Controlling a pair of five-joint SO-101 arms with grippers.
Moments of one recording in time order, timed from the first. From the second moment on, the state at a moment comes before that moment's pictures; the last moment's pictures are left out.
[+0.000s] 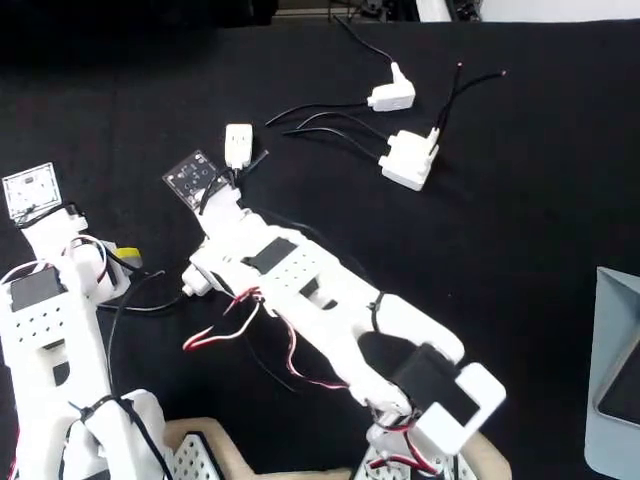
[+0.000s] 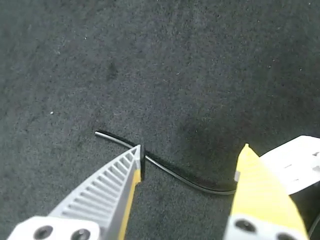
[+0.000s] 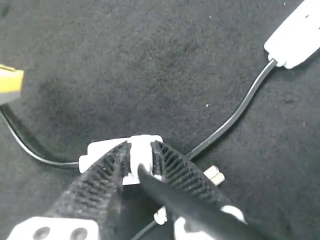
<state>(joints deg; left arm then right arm) -28.7 -43.2 54.5 58.3 -2.1 -44.0 2.4 32.5 26.9 0.3</state>
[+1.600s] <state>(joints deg) -28.7 -43.2 54.5 58.3 -2.1 -32.6 -9.0 31.4 30.7 -4.4</state>
